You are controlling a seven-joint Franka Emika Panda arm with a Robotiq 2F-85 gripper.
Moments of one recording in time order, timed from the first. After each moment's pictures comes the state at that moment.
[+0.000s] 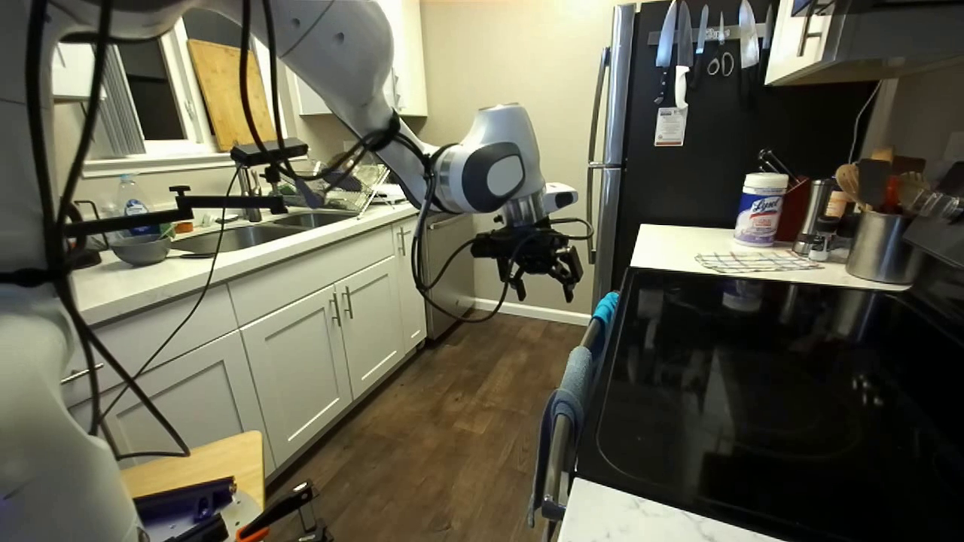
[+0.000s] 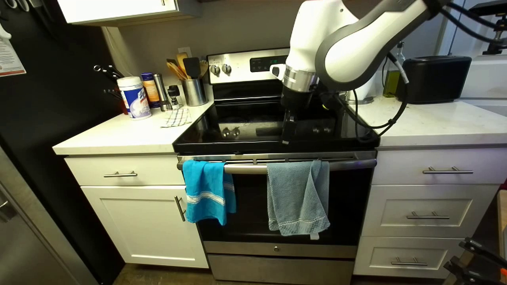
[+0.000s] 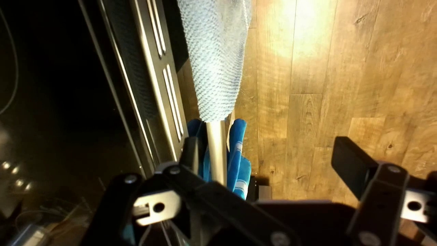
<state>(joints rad) 0.11 0.23 0.09 -2.07 -0.14 2.60 -0.27</state>
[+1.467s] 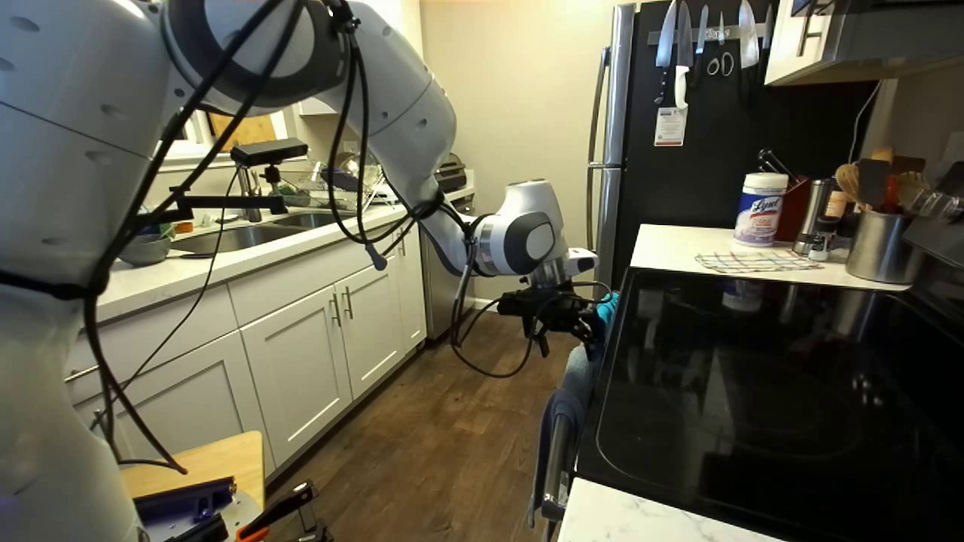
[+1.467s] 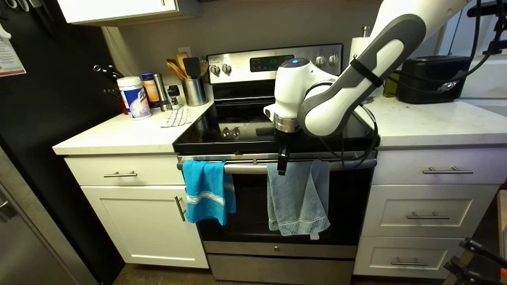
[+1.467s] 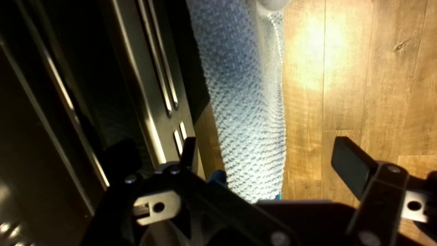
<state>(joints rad) 0.18 0.53 -0.02 -1.90 -0.29 2.62 -0.10</state>
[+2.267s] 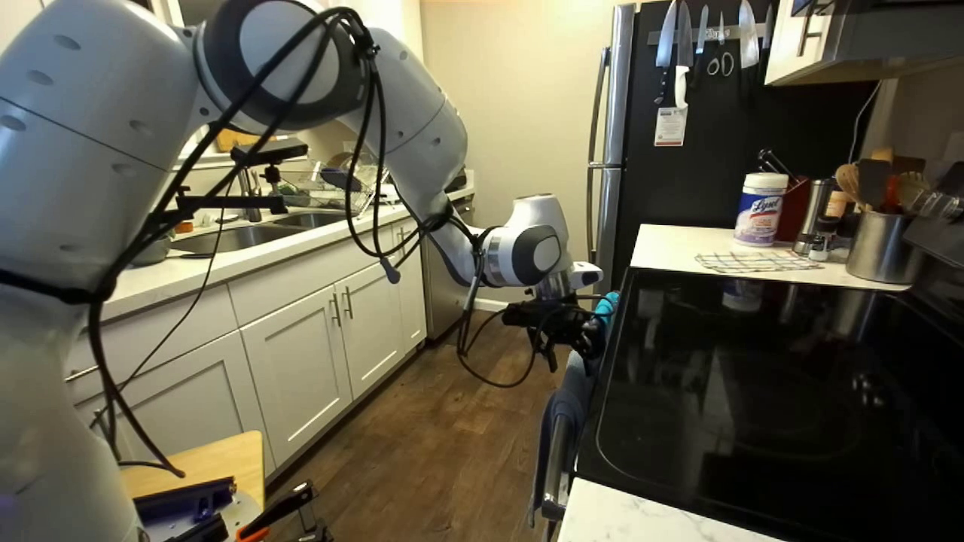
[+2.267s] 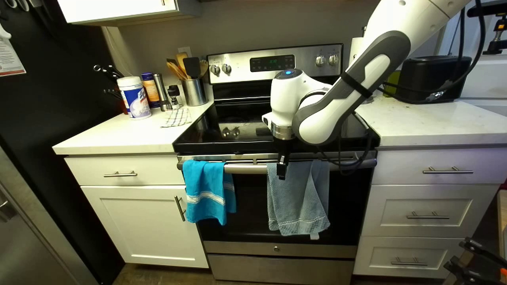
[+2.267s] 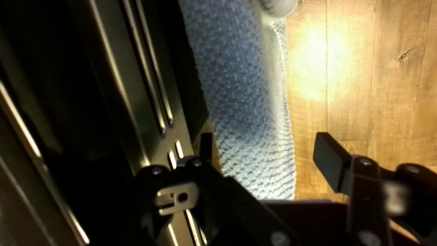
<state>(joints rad) 0.19 0.61 -0.03 -1.83 -0.29 2.59 -0.08</state>
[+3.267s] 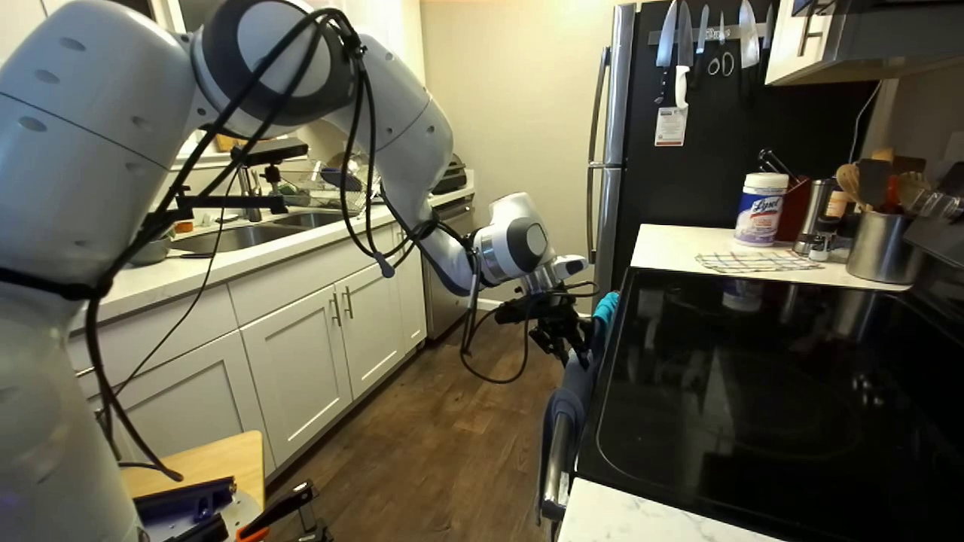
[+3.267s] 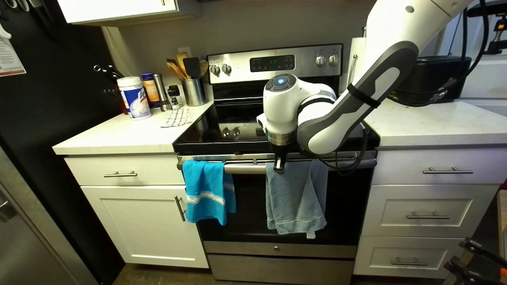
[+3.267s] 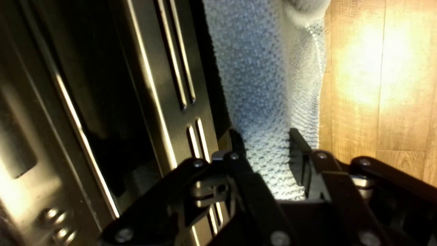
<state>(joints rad) 0.34 0.61 -0.16 -1.83 -0.53 2.59 0.18</state>
